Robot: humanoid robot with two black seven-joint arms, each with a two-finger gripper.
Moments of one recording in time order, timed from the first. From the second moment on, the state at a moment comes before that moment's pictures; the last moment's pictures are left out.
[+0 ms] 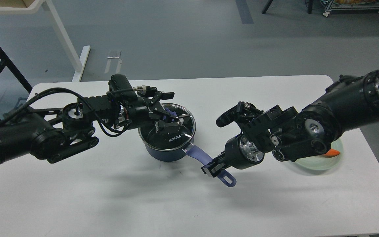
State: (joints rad) left arm -1.07 0.41 0.06 -1.02 1.74 0.23 -0.42; right arm 1.83 -0.04 -1.05 1.50 -0.59 0.00 0.27
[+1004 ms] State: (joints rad) left arm -1.05 0.41 0.14 -0.97 1.74 0.30 -0.47; right arm 1.83 -0.04 -1.05 1.50 -0.60 0.03 0.27
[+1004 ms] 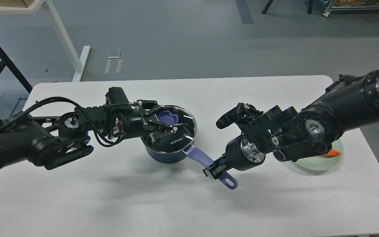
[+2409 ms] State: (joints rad) left arm -0.77 0.68 0.14 -0.61 1.57 0.39 -0.49; right arm 1.84 -0.04 -1.05 1.50 -0.60 0.04 0.27
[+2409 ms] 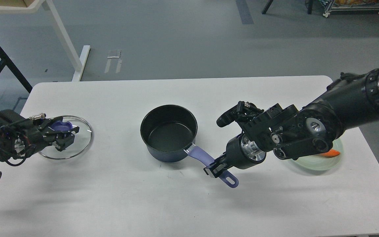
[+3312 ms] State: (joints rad) left arm -0.92 0.69 0.12 -0.62 0.81 0.35 -0.49; right arm 1.84 -0.06 -1.03 1.49 -0.59 0.03 0.27
